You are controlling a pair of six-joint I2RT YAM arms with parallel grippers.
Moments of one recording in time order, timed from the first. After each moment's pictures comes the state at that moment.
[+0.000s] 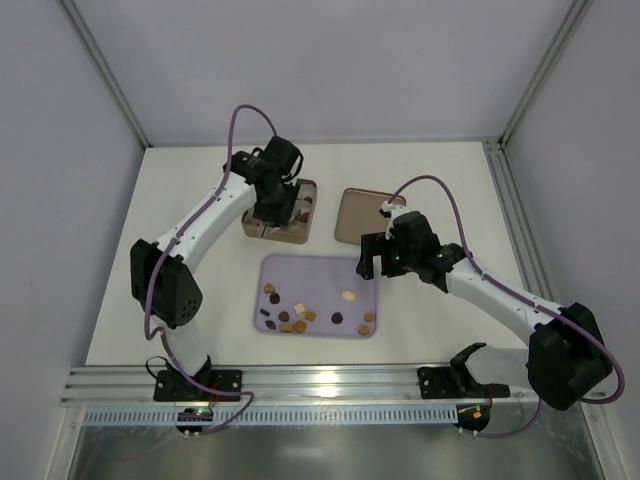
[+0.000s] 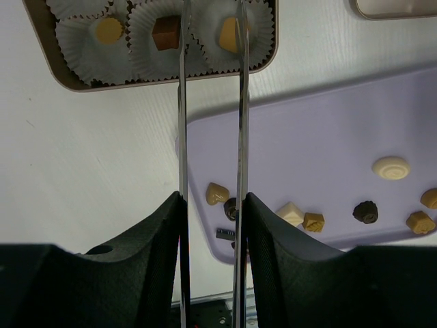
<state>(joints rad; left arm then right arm) -0.54 1.81 1.77 -1.14 -0.11 -0.21 0.54 1.24 0.76 -0.32 -0.10 0.35</state>
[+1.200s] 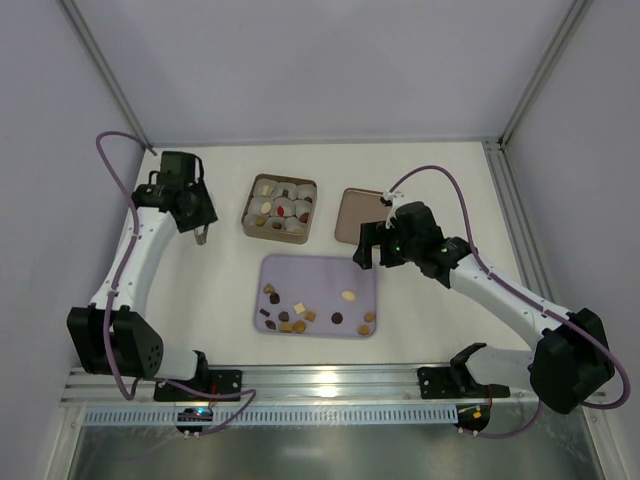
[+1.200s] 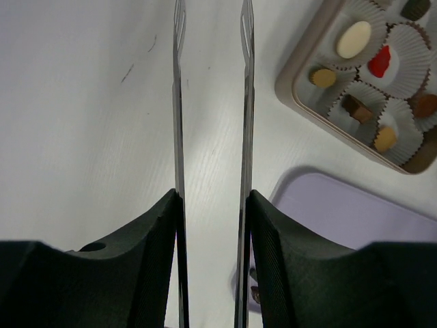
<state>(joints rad) -0.12 1.39 1.37 -0.92 -0.17 -0.39 0.54 1.22 0.83 -0.34 -0.10 0.35</state>
